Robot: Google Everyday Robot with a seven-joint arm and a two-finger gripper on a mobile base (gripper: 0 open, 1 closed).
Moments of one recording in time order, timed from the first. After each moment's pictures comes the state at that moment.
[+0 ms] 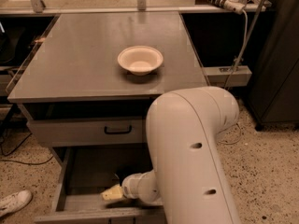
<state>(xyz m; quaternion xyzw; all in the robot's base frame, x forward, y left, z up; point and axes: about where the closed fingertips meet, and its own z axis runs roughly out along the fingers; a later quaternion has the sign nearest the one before) 0.498 0.118 0.369 -0.25 0.90 0.25 0.25</state>
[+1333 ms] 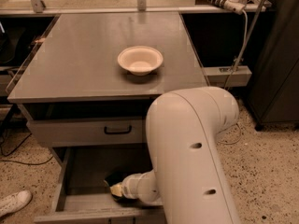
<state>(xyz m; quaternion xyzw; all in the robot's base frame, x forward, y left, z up) 0.498 0.119 0.369 -0.25 0.90 0.25 0.25</state>
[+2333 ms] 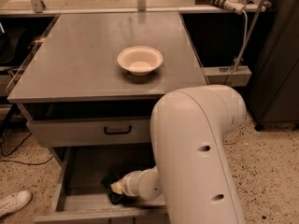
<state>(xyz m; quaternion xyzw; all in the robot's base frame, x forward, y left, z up) 0.501 0.121 0.384 -0.26 0.90 0.25 0.26</state>
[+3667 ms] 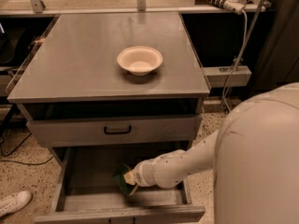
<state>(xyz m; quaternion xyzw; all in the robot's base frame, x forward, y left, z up) 0.494 0.067 0.476 -0.26 0.91 0.23 0.24</state>
